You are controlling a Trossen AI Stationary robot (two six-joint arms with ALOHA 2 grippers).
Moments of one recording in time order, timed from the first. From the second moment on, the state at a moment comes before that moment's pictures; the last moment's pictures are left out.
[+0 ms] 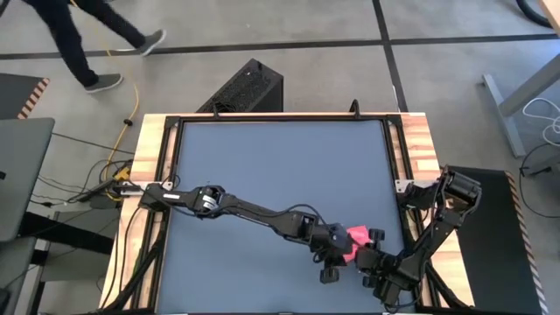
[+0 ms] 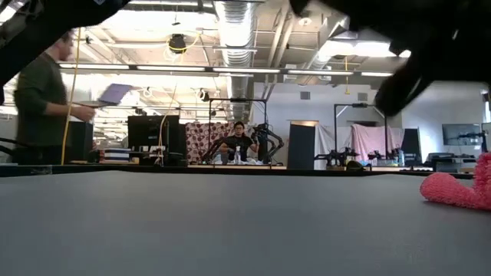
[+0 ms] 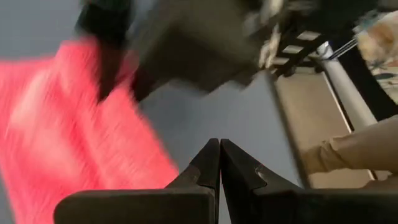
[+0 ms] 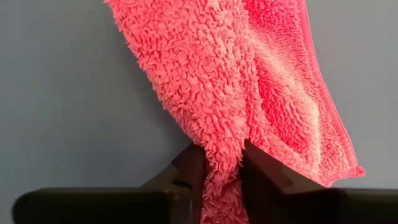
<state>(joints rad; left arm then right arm) -0.26 2.57 2.36 -0.42 0.19 -0.34 1.05 1.79 0.91 -0.82 0.48 1.20</state>
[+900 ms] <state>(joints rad) -0.34 2.55 2.35 -0.40 -0.01 -0.19 1.05 1.79 0.91 -0.78 0.47 1.23</state>
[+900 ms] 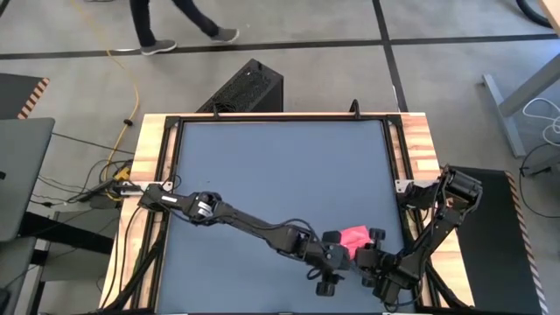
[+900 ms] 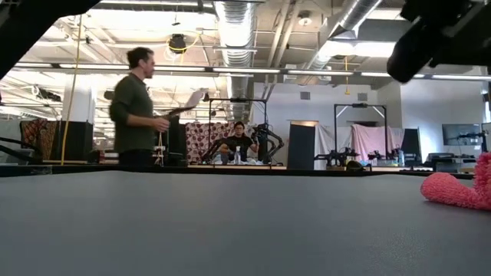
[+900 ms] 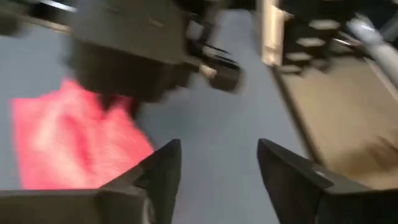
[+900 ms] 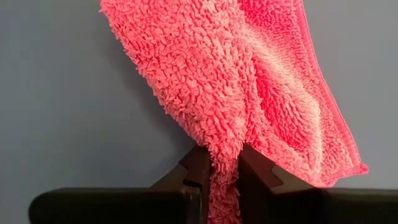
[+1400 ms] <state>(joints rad) -0.38 2.60 2.33 -0.45 -0.32 -0.28 1.05 1.79 0.94 -0.79 0.46 1.31</state>
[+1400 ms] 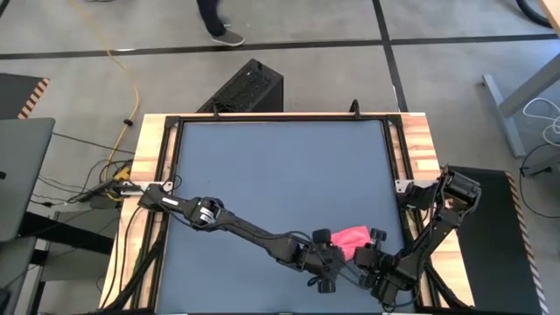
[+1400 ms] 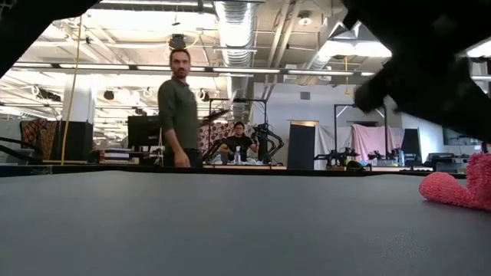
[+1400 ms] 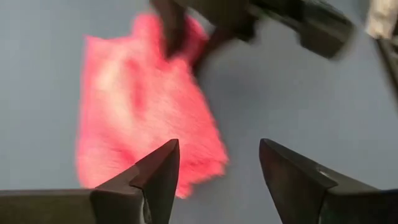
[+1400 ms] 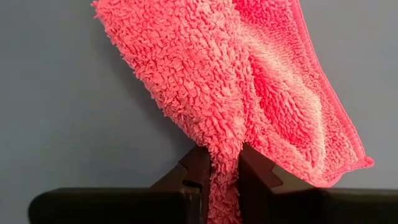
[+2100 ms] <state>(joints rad) -0.37 2.66 2.35 -0.44 -0.34 -0.23 1.03 1.79 0.97 -0.79 0.46 1.31</state>
